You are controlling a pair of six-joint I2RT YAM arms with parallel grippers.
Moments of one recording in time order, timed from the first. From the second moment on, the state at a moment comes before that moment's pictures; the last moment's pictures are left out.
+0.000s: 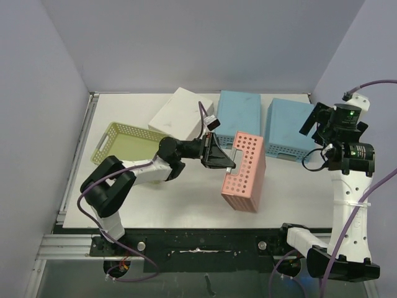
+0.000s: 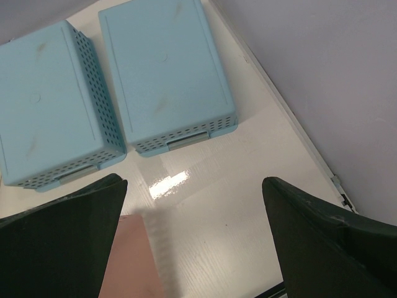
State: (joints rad) left arm -0.78 1.75 0.99 1.36 0.96 -1.88; right arm -0.12 1.08 1.49 -1.01 0.30 0.29
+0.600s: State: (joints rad) left arm -0.55 1.80 0.66 1.34 0.99 -1.82; right arm -0.12 1.03 1.38 -0.99 0.22 0.31
